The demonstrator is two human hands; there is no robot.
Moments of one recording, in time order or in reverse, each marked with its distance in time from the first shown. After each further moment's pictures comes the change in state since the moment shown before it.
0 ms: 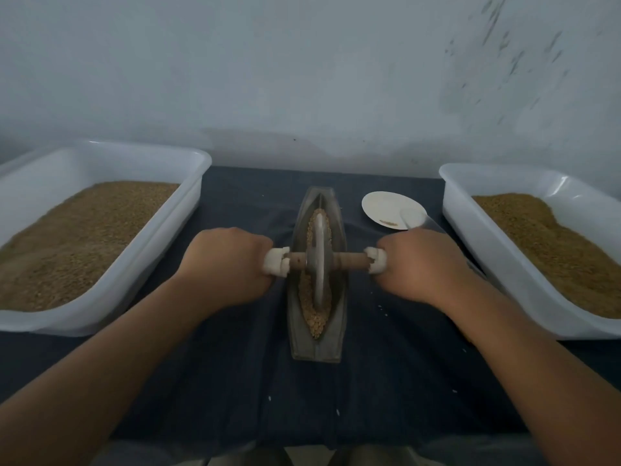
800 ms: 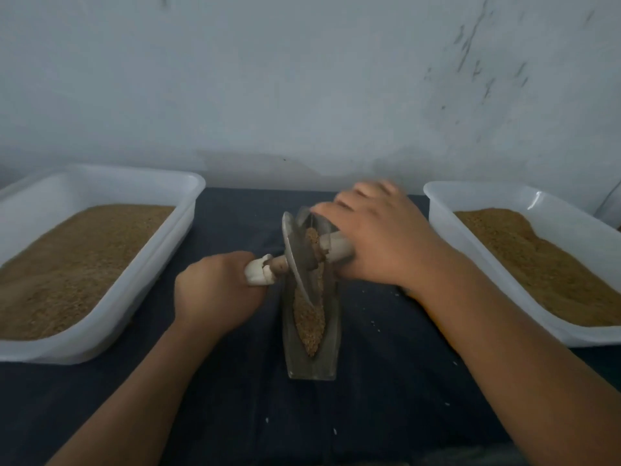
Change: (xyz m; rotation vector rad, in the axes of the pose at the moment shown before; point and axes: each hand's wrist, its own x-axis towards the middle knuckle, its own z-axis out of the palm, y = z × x) left_hand -0.018 0.016 0.007 -0.296 0.266 -0.323; right_hand 0.020 -0.047 -0.086 -0.209 0.204 -0.325
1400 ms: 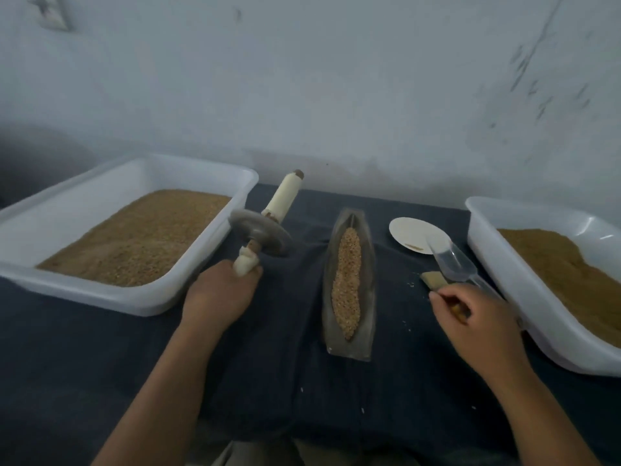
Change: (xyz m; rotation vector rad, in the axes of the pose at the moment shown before) left_hand -0.028 -0.054 -0.019 -0.233 -0.319 -0.528; right_hand -0.129 -0.008 0.070 0.671 0.213 0.545
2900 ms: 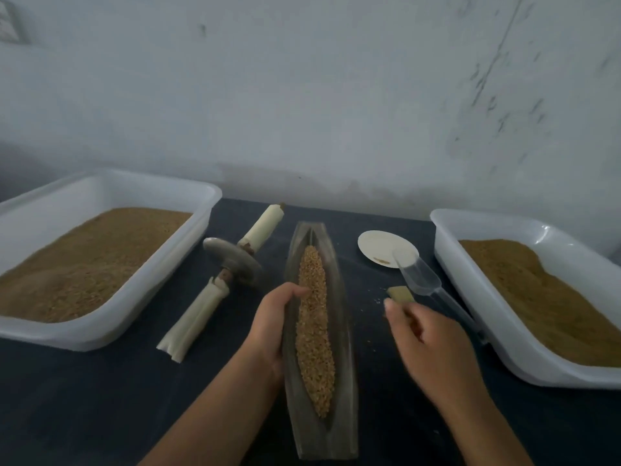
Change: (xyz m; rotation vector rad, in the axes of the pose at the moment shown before) left_hand -0.066 0.114 0.054 -1.379 -0.693 -0.329; right_hand -0.004 -0.030 -0.006 -0.030 -0.141 0.228
